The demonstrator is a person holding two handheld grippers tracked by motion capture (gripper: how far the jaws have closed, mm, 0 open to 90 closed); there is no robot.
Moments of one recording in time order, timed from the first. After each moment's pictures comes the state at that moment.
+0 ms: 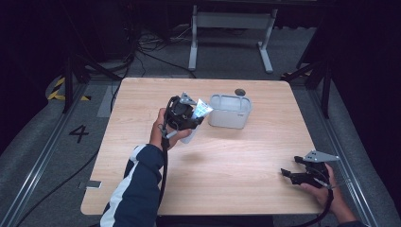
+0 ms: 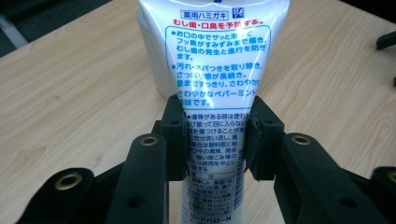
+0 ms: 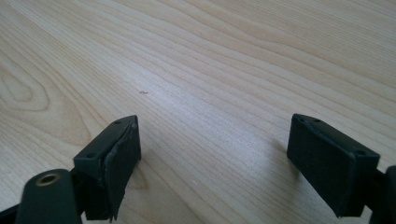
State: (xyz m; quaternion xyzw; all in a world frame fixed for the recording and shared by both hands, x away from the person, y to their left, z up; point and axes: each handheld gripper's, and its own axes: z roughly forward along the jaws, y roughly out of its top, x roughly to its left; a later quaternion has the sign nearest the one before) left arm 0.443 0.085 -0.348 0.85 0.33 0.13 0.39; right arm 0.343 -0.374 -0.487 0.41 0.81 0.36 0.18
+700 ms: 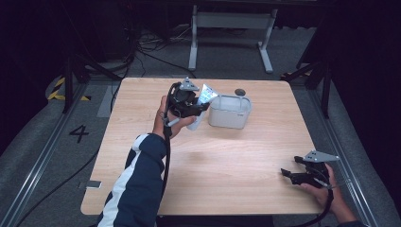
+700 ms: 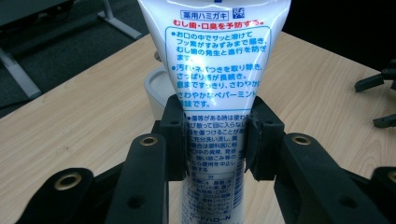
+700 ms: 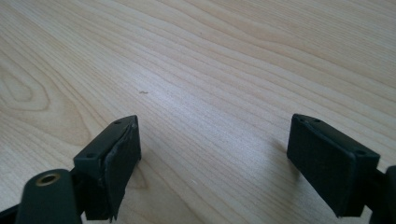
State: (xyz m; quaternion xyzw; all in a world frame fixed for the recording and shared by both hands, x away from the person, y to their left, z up) left arm 0.460 0.077 -0.314 0.83 0.31 0.15 0.44; right arm 0.343 -0.374 -0.487 0.41 0.81 0.36 0.18
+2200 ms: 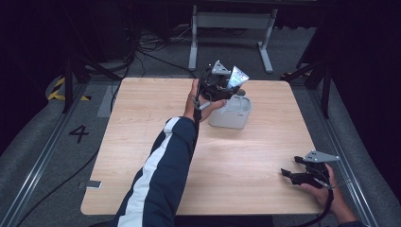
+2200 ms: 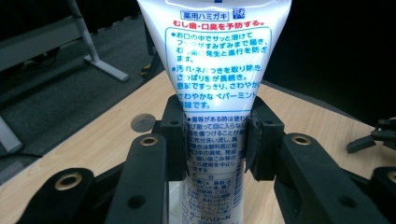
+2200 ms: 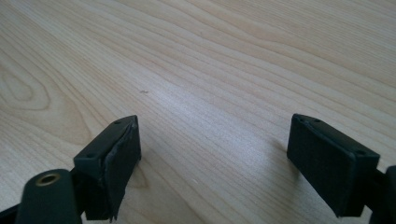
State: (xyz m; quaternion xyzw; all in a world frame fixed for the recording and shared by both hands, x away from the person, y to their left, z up) left arm 0.499 -0.004 -0.293 0.82 0.26 0.16 0.49; right arm 0.343 -0.374 -0.487 0.41 0.82 0.36 0.18
